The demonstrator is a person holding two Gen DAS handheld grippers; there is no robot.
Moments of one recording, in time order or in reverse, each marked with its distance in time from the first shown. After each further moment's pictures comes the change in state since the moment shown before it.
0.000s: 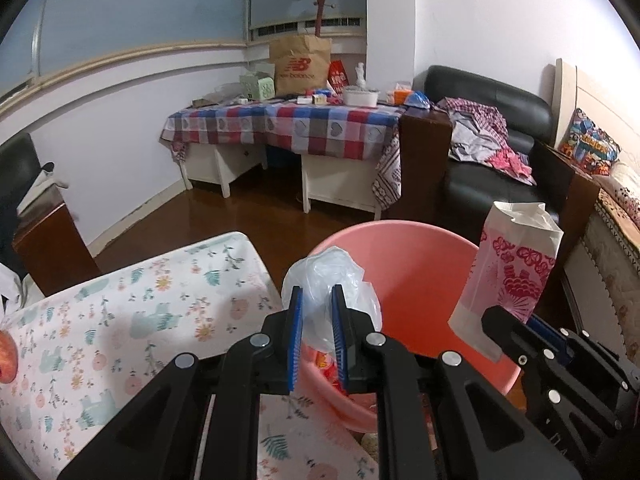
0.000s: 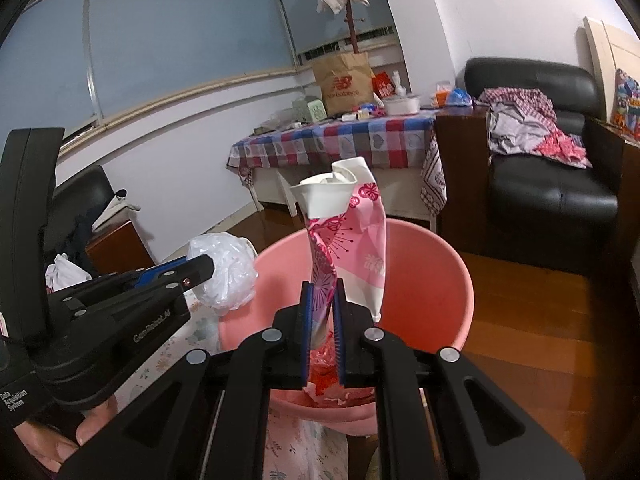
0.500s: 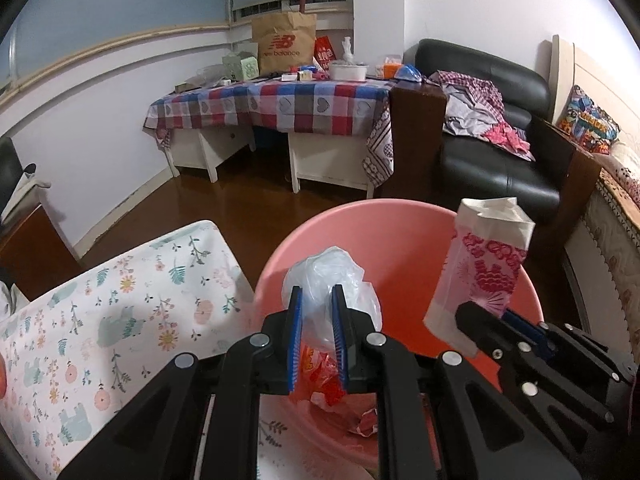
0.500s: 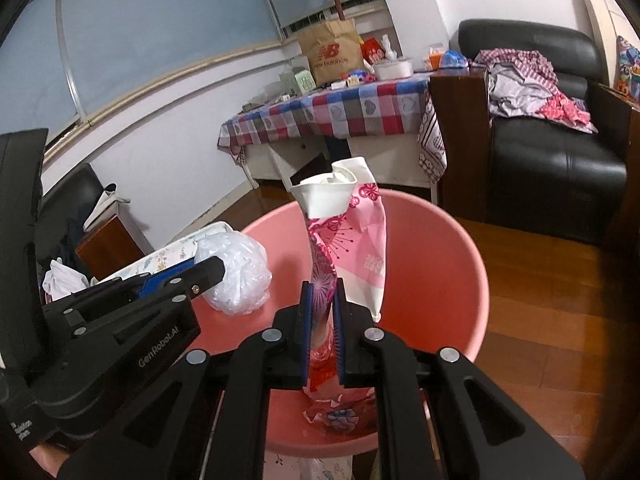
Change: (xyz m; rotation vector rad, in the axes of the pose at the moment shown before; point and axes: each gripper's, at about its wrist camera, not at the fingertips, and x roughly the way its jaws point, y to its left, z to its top) left arm 0.045 -0.016 0.004 0.041 0.079 -0.021; right arm 0.048 -0.020 0.005 0.061 0.115 0.011
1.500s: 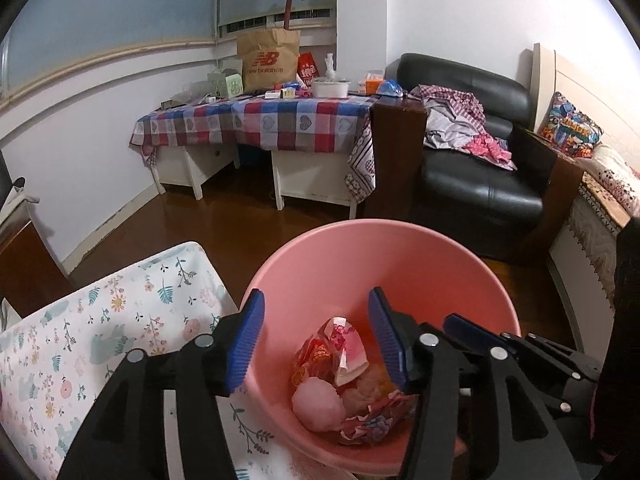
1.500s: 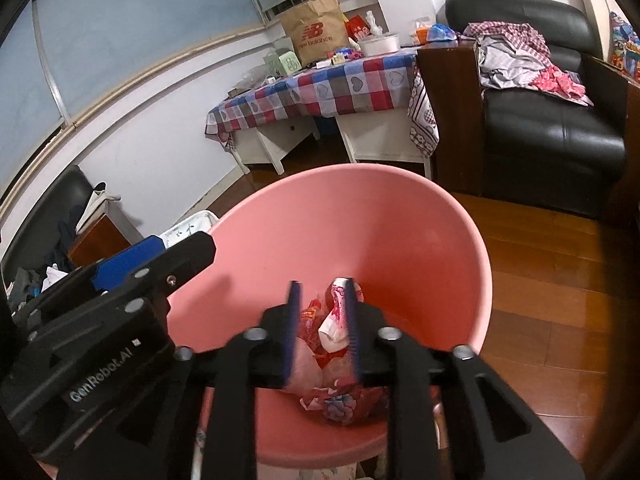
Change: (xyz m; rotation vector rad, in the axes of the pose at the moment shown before) left arm -0.017 -0.005 0.007 0.021 -0.068 -0.061; right arm 0.007 -0.008 -0.001 0.056 0.047 -0.017
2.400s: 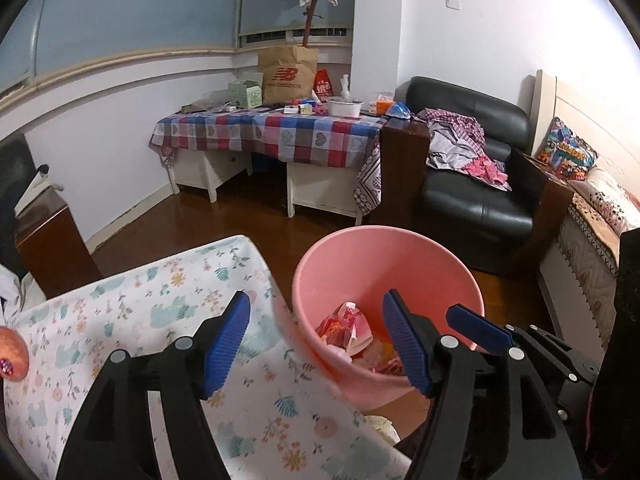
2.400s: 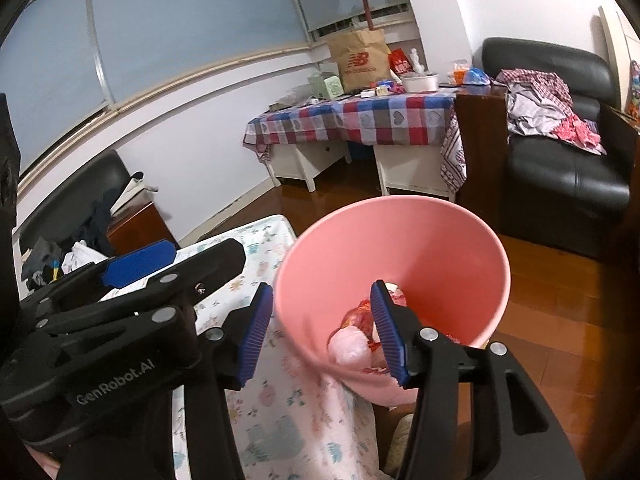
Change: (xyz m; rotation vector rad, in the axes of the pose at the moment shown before) left arm -0.106 0.034 -0.019 -0.062 -0.038 0.010; right arm -0.076 0.072 -0.019 -0.134 -0.068 0.057
